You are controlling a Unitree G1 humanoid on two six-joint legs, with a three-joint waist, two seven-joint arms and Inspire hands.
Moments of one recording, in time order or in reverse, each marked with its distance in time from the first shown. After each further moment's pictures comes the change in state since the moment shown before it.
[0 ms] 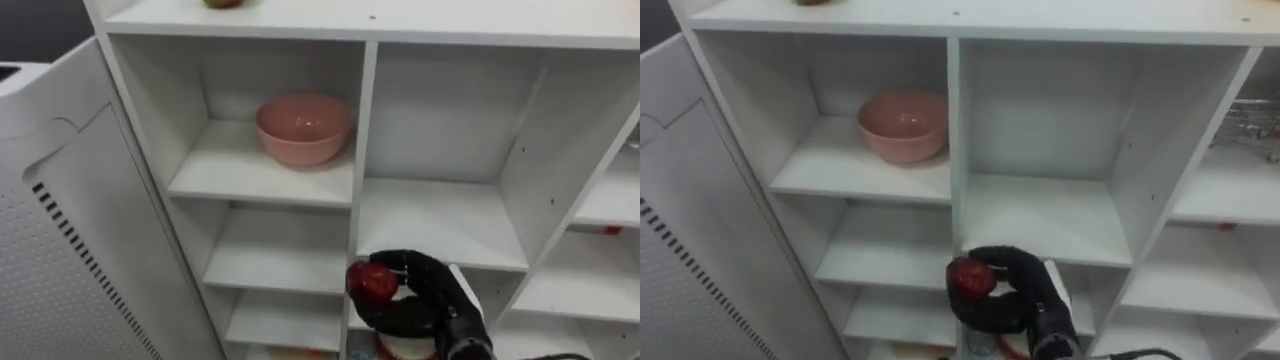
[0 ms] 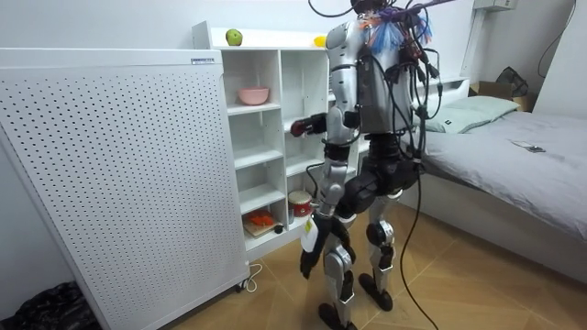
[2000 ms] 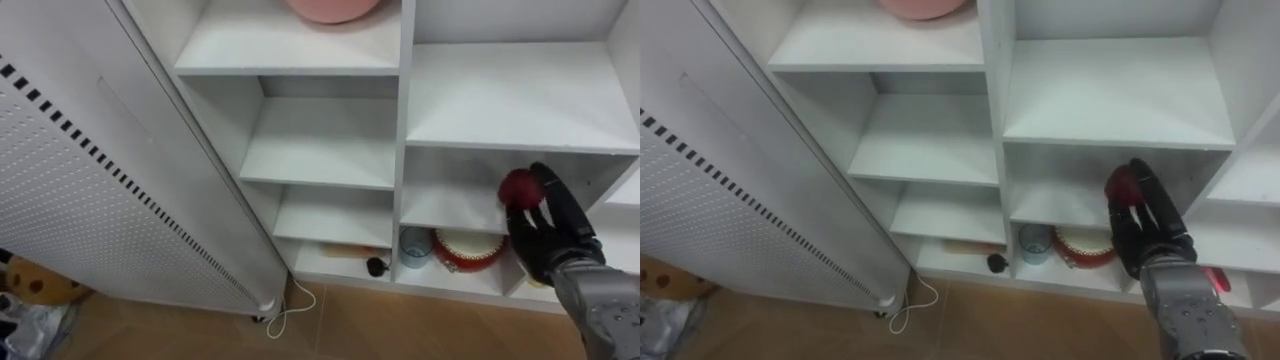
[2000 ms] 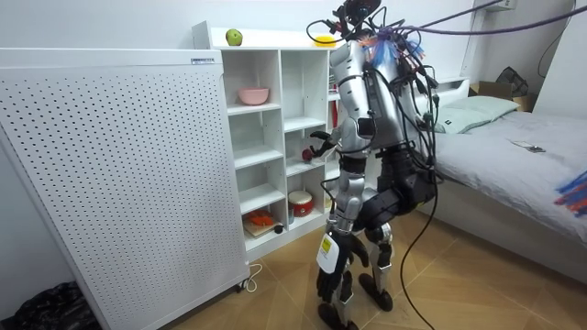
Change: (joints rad) left arm 0.030 0.013 -0.177 -0.259 -0.195 0.054 0.021; right arm -0.488 -0.222 -0.344 0.423 1.194 0.052 -0.164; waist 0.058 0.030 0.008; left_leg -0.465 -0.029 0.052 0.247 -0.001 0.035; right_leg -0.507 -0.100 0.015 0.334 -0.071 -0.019
